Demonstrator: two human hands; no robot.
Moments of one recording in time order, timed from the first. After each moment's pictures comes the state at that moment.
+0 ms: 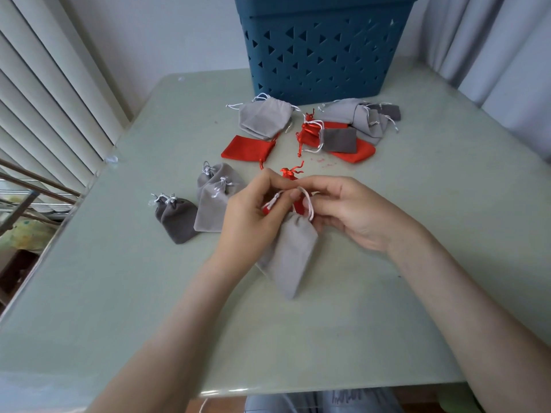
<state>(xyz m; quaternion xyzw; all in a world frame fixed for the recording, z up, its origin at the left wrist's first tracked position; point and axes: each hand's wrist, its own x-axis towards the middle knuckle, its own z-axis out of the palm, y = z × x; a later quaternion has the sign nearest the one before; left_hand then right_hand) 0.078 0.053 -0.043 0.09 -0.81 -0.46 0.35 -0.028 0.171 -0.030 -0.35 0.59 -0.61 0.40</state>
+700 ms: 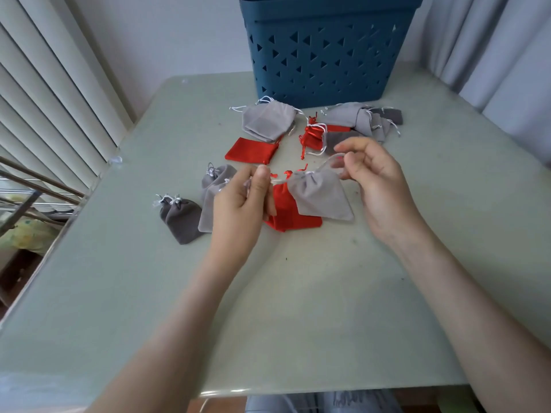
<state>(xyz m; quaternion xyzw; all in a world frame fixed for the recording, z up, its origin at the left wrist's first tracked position) 0.081 0.048 -0.032 0.17 -0.73 -0.55 0.37 -0.054 0.172 -0.032 -0.31 0.62 -0.71 0.12</state>
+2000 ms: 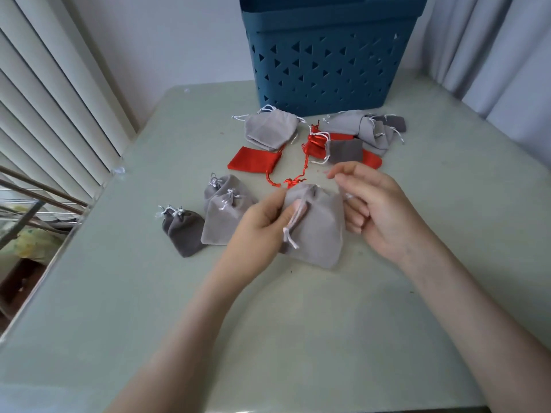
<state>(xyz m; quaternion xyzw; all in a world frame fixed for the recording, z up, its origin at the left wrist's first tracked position) 0.082 0.049 -0.035 0.10 -0.76 -0.62 0.18 -0.035 0.175 -0.017 -0.23 0.56 -0.73 0.31</state>
